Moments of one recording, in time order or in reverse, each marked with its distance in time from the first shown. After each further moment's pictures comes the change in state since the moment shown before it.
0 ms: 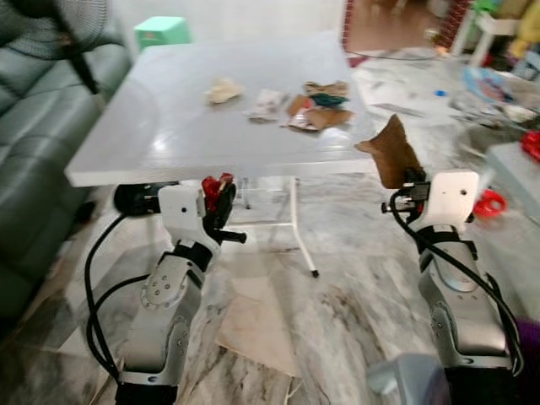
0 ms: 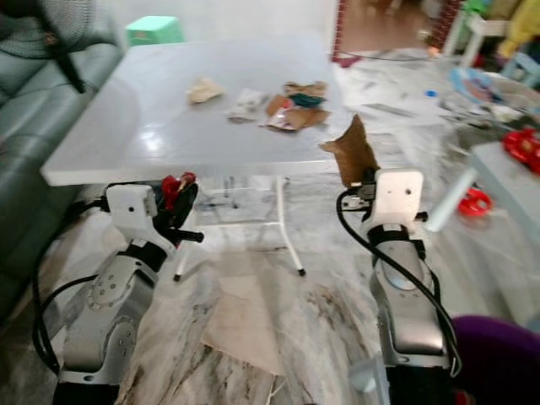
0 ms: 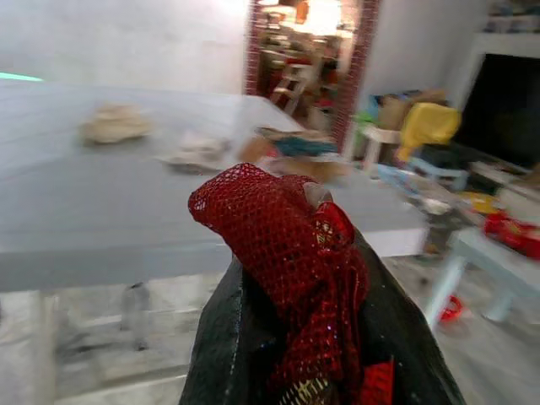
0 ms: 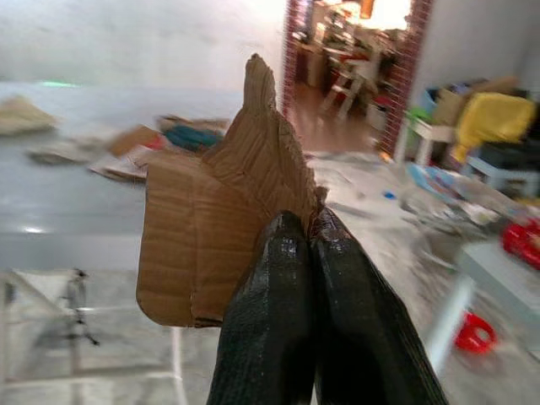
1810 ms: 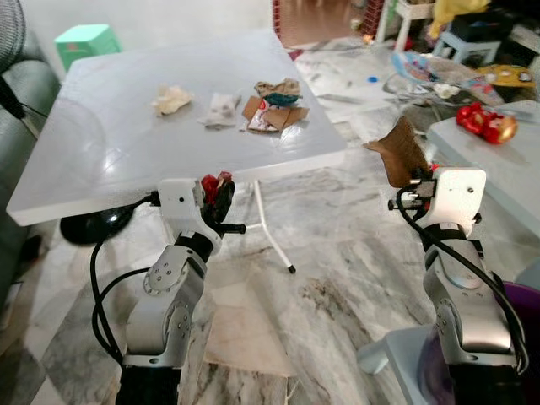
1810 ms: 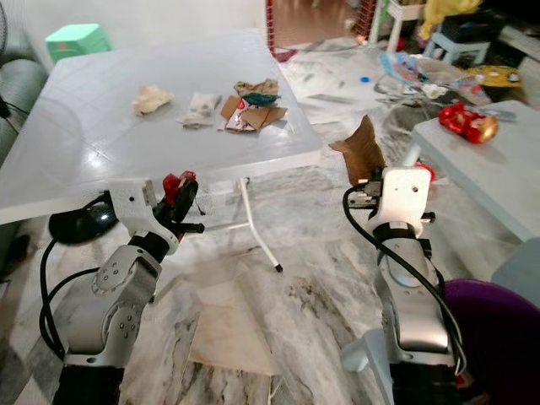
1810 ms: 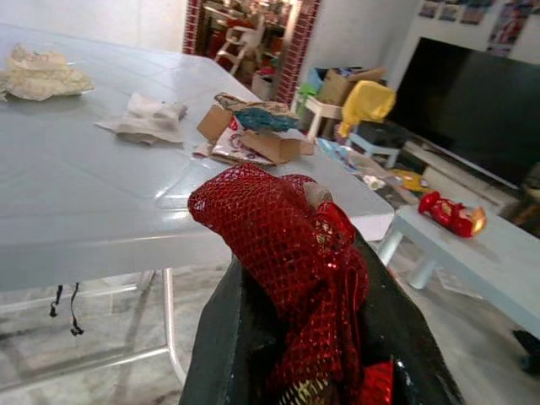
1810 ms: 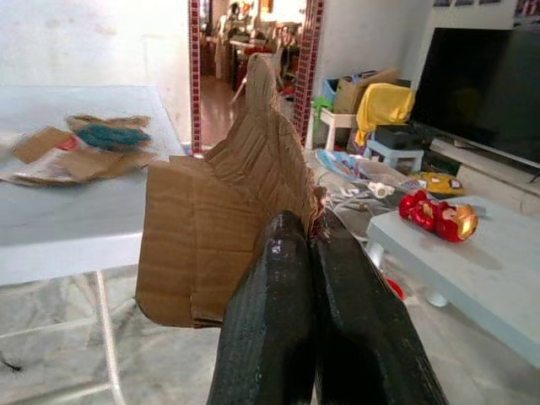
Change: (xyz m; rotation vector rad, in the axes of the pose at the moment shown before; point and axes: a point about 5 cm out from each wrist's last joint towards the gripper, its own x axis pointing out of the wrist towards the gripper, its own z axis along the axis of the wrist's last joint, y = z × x) left arm 0.004 0.017 -0.008 -0.084 0.075 0.075; right arm 0.002 0.004 0.001 0.018 0.008 -0.013
